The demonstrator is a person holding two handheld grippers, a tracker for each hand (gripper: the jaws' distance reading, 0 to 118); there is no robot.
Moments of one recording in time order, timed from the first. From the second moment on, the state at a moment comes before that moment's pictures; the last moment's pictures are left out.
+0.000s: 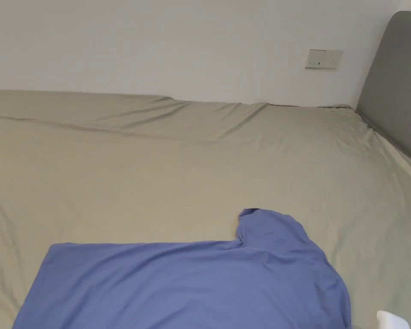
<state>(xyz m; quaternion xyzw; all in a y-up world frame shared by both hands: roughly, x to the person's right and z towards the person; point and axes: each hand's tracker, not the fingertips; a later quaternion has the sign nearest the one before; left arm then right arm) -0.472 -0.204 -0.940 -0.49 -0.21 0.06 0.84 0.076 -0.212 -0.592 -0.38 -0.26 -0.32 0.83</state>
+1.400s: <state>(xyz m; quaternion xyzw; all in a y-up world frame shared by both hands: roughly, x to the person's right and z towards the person) -0.478 -0.191 -0.886 -0.53 -0.24 -0.03 0.81 0.002 -0.190 -0.557 -0.46 -0.23 -0.19 0.84</state>
